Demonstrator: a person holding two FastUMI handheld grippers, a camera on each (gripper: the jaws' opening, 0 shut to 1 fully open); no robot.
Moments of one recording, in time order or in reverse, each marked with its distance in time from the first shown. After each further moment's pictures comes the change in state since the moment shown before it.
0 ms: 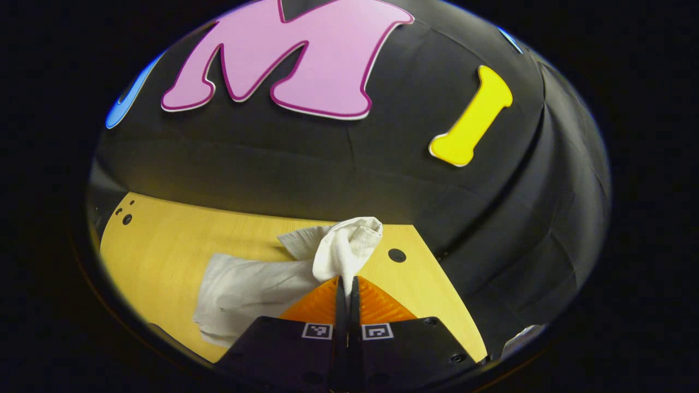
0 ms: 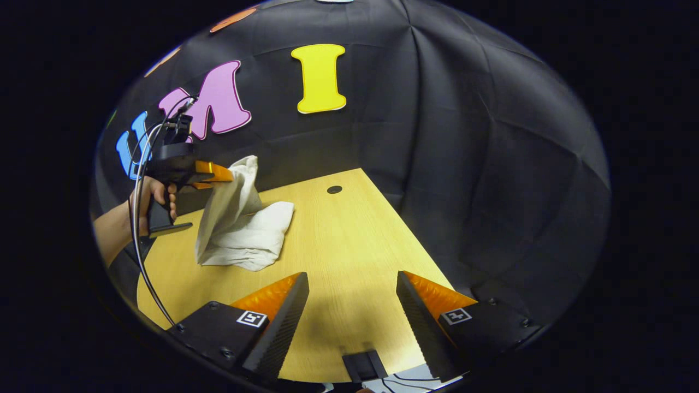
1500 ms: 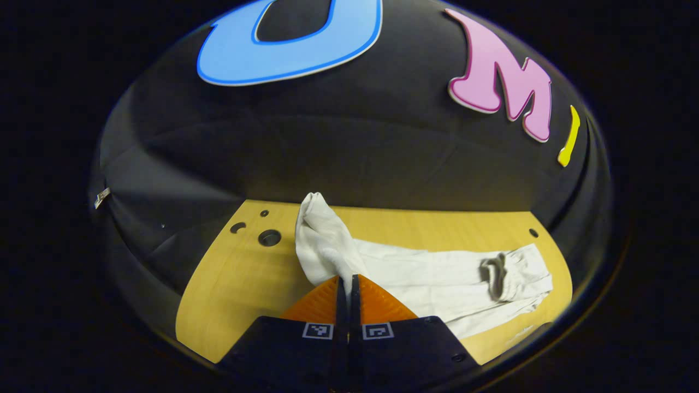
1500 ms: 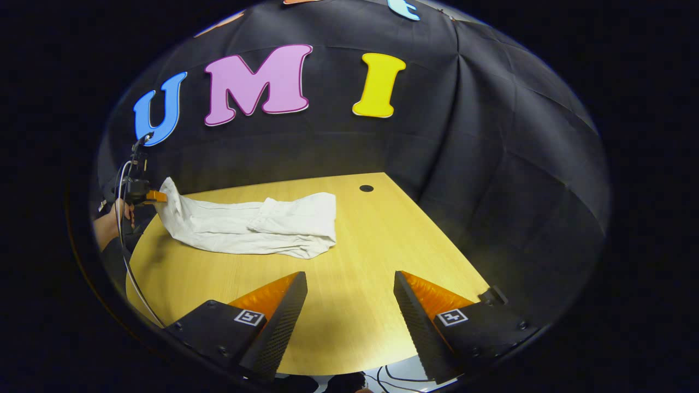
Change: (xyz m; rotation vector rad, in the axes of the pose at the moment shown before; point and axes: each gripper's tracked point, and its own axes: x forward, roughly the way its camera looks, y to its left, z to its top) left arm -0.117 0.429 0.025 0.019 -0.062 0.288; right arm -0.053 0.151 -0.029 -0.142 -0.046 -0.109
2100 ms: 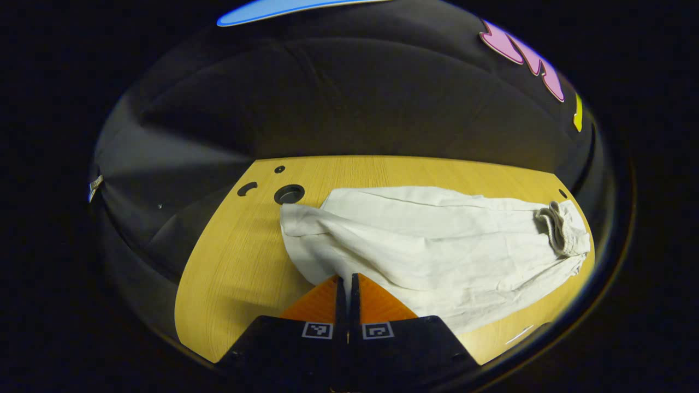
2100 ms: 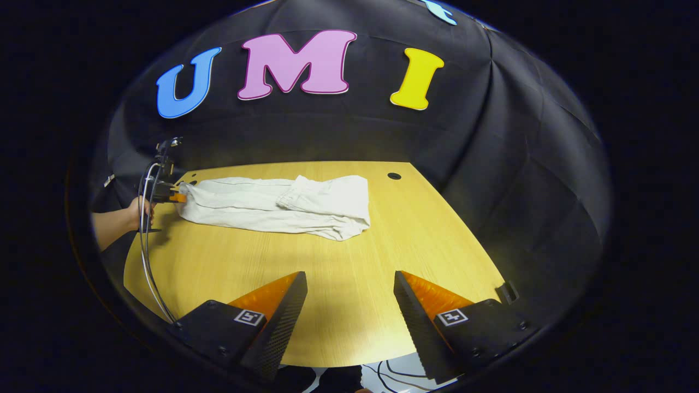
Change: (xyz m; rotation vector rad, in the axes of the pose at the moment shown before) left arm 0.053 0.101 -0.095 0.078 0.156 0.083; right arm -0.014 0.073 -0.026 -0.101 0.074 0.065
